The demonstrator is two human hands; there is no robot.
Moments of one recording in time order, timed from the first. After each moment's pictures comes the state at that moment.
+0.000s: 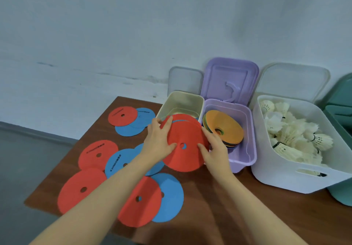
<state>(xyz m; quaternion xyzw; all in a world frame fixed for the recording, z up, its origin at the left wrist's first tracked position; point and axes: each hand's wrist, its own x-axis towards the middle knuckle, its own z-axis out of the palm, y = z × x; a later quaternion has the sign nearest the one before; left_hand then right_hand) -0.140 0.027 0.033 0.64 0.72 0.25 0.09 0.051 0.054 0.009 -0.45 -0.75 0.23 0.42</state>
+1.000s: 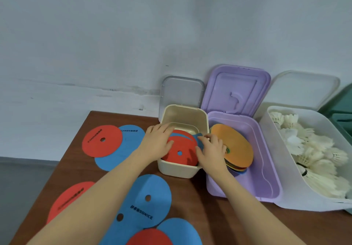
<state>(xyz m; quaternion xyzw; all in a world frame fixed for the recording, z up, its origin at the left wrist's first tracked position) -0.232 0.201 0.000 0.79 0.60 0.09 0.06 -0.035 0.185 -0.011 -0.65 -0.72 0.09 0.20</state>
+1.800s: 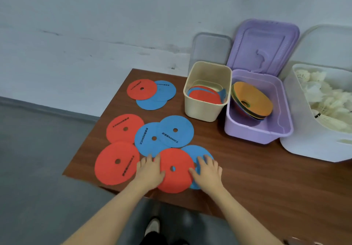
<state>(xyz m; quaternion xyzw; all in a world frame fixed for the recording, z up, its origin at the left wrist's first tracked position) -0.237 -0.097 -0.085 0.58 0.77 -0.07 0.25 -0.044 -0.052 -0.108 -0.62 -0.75 0.23 0.00</state>
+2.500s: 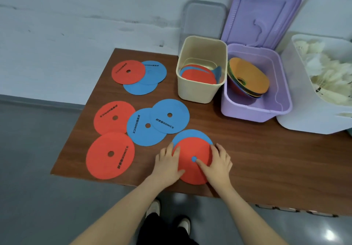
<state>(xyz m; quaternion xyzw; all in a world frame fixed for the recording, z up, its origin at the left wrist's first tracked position) -0.195 -0.095 -0.106 0.69 0.68 -0.05 0.27 -0.026 -0.078 -0.129 -0.72 -0.64 0.25 0.13</state>
